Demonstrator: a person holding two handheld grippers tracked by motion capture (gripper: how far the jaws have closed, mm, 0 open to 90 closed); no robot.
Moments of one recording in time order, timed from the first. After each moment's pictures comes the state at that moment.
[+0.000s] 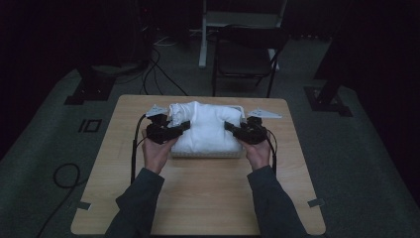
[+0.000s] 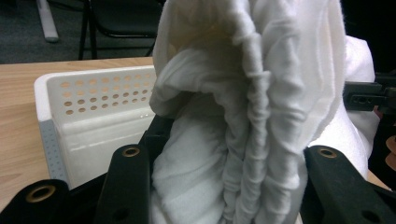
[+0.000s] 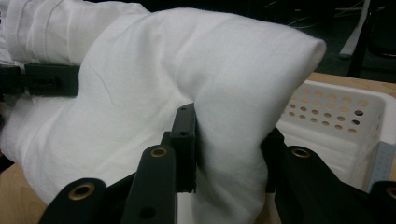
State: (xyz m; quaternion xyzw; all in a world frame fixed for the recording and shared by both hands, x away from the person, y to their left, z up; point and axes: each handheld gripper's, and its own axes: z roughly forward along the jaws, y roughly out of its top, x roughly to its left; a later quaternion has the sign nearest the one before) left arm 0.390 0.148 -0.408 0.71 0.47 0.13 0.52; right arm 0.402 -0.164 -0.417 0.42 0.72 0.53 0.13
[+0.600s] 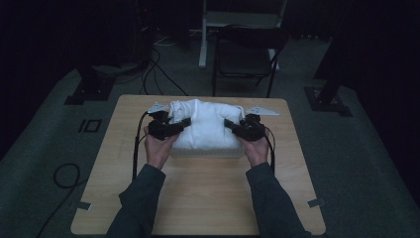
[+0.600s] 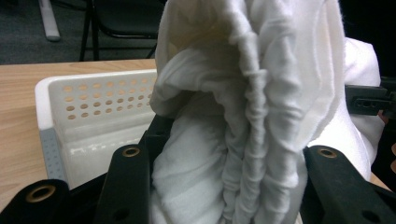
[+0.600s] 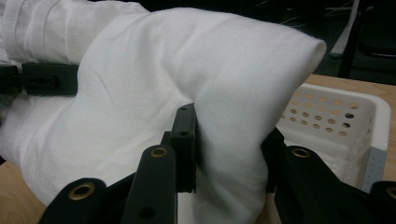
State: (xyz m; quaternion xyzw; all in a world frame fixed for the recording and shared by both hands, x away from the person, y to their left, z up) left arm 0.409 0.148 -0.415 0.70 0.47 0.13 0.52; right arm 0.416 -0.162 -0.422 0.43 0.72 0.53 0.14
